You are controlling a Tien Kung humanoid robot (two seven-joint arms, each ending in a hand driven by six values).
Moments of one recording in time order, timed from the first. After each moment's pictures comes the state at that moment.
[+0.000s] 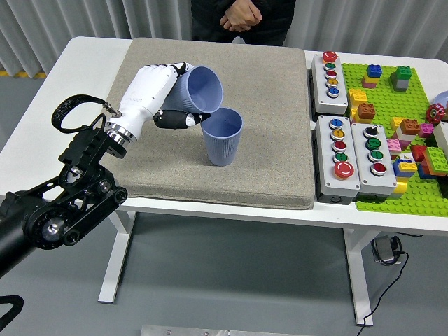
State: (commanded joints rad) left arm -0.60 0.28 -0.85 -1.21 2.02 0.35 0.03; right arm 0.20 -0.11 1.91 0.18 -1.46 -0.16 -0.22
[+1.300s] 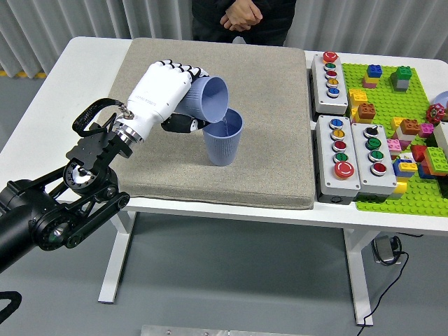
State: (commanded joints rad) left arm -0.63 0.30 -0.80 -1.21 2.27 0.35 0.10; right arm 0.19 -0.11 1.91 0.18 -1.46 -0.16 -0.22
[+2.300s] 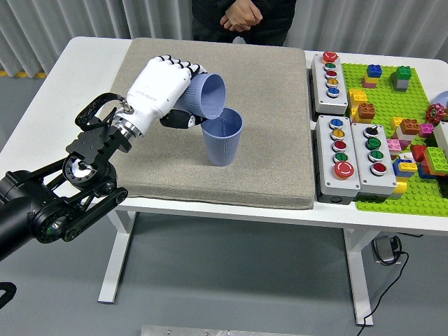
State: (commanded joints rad) left arm -0.68 0.33 -0.75 -1.20 2.27 0.36 0.15; right arm 0.19 -0.11 1.91 0.18 -1.44 -0.17 -0.22
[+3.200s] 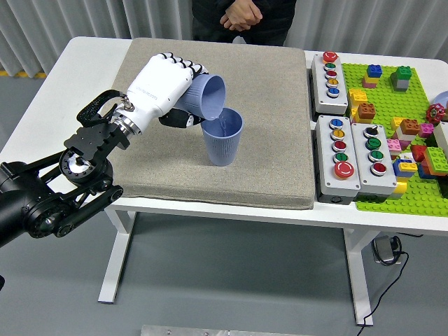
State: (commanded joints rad) left arm -0.73 0.38 -0.66 -1.22 2.27 0.34 0.17; right arm 0.19 -0.11 1.91 0.18 -1.44 -0.17 -0.22
